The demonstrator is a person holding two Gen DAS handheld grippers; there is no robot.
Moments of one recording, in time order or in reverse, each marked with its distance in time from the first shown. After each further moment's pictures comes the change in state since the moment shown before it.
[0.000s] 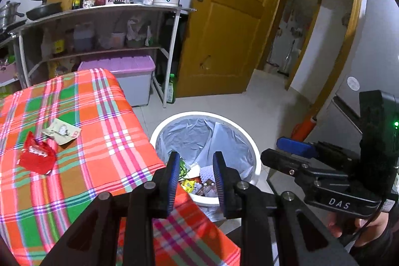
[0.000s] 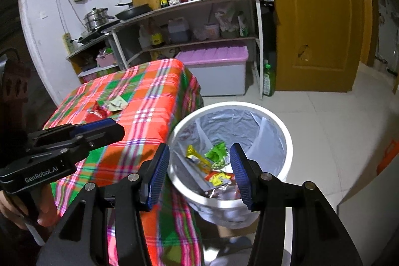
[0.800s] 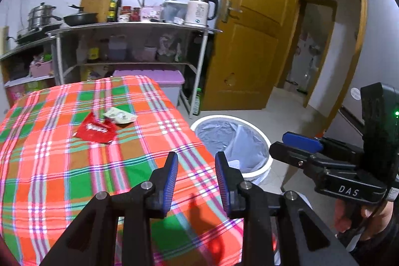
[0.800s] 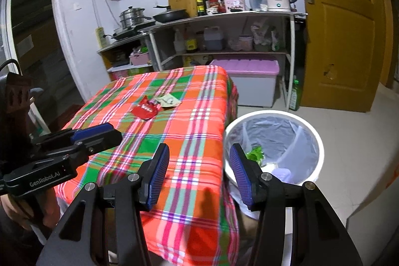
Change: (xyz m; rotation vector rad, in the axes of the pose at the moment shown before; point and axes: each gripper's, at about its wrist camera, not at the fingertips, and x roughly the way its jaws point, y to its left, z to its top) left arm -0.108 0.022 -0.052 -0.066 -0.112 0.138; right arm -0.037 0.075 -0.019 -0.109 -0.046 0.133
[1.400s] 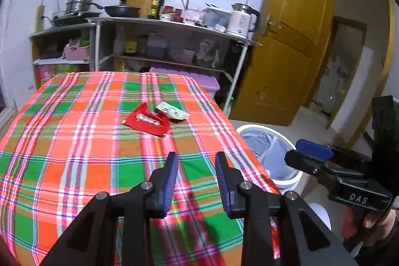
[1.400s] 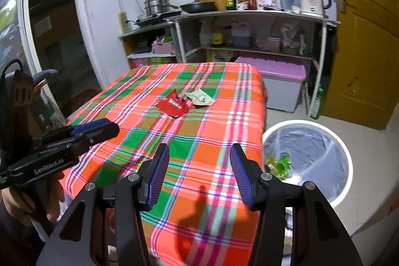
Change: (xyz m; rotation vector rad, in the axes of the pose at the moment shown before) left arm -0.025 0.074 -0.011 -0.145 -0.042 0.133; right arm 0.042 0.050 0.014 -0.107 0.043 0.090
